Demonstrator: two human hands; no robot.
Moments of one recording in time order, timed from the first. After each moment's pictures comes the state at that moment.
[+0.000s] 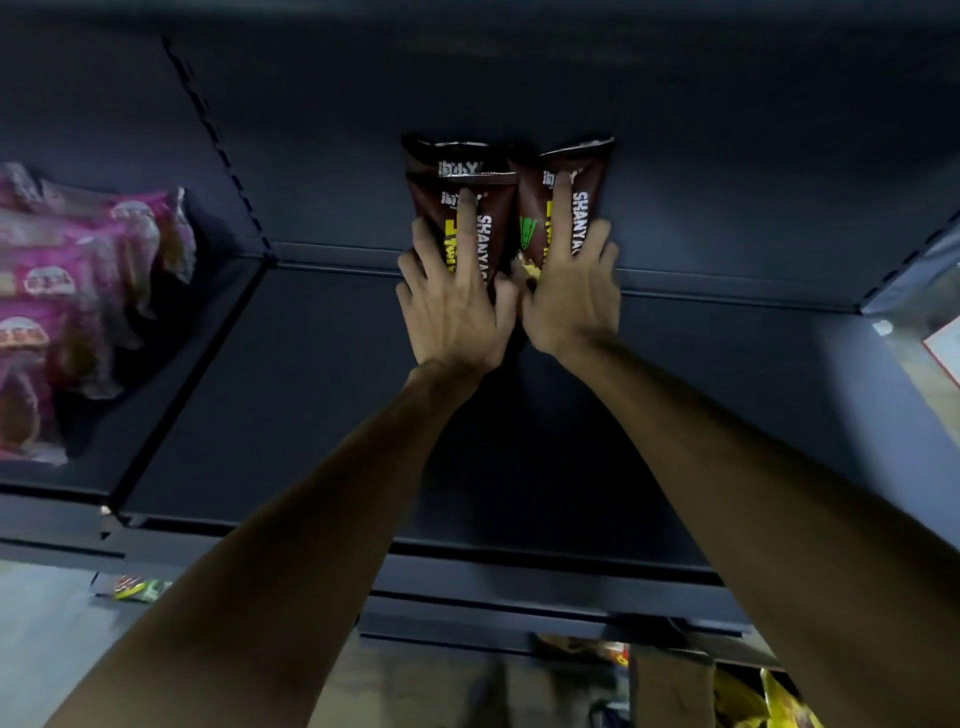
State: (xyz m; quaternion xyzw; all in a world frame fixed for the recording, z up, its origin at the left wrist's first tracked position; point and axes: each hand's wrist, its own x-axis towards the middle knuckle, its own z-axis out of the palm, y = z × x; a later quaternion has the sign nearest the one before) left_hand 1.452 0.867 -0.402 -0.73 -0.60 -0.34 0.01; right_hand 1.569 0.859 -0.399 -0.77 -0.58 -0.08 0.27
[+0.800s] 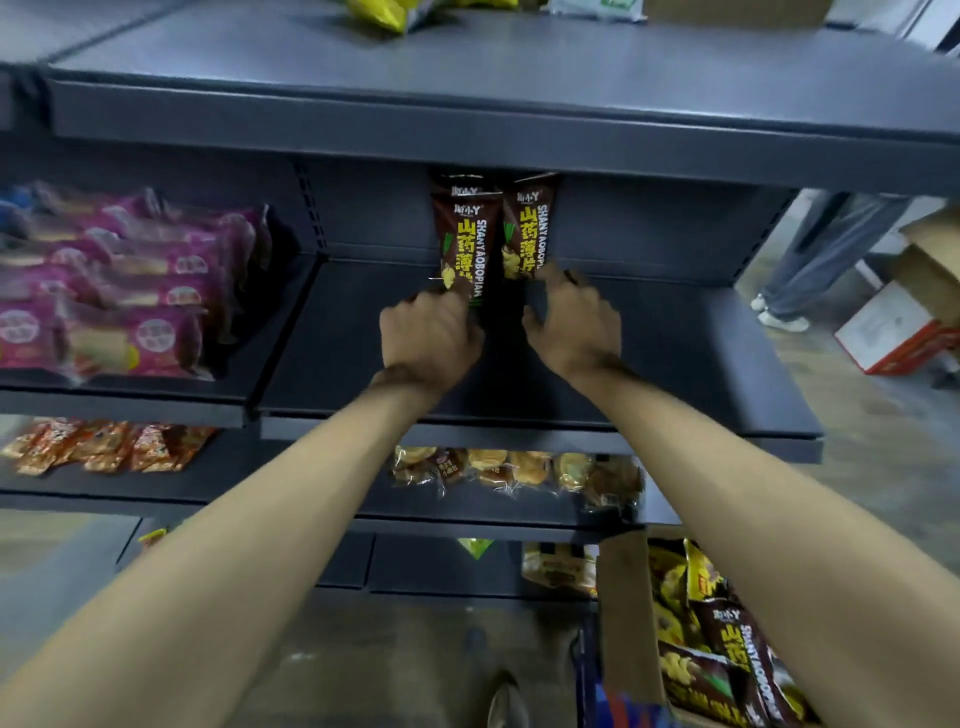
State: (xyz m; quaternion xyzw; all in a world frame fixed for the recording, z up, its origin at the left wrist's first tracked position) left_hand 1.339 0.692 -0.282 -0.83 -0.52 -0.20 0.08; right_hand 1.495 0.656 -0.279 -0.78 -0.59 -0.05 0.23
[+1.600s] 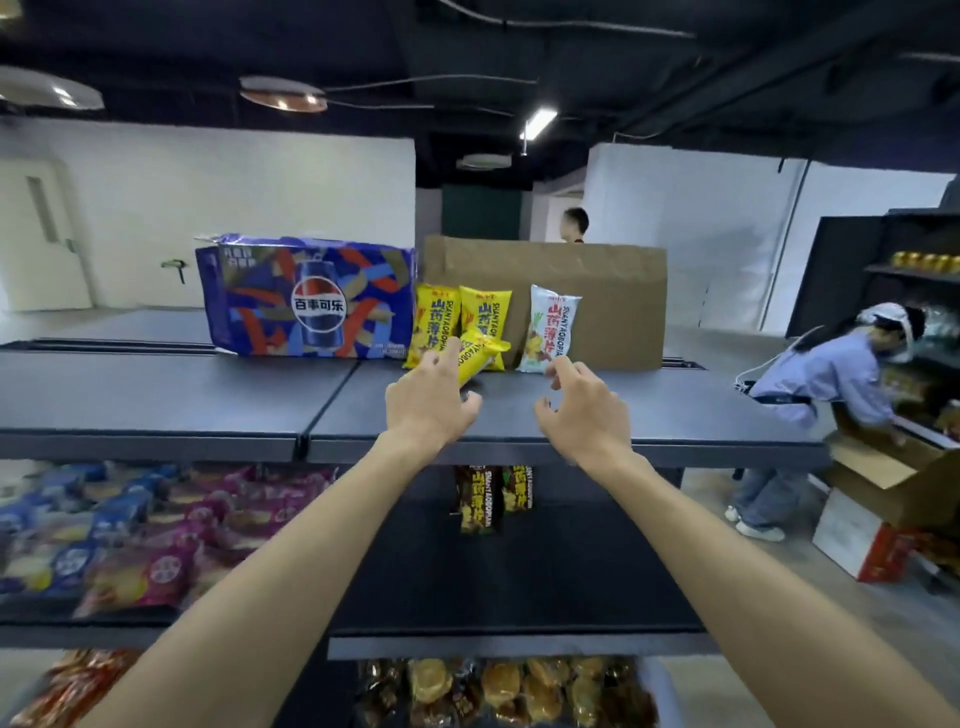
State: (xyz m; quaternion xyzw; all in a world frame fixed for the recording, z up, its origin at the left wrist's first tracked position) left_hand 1.285 0.677 -0.053 -0.81 -0.48 -0.34 0.05; right_hand 1.455 0.600 -0.063 -0.72 -0.58 -0.16 0.34
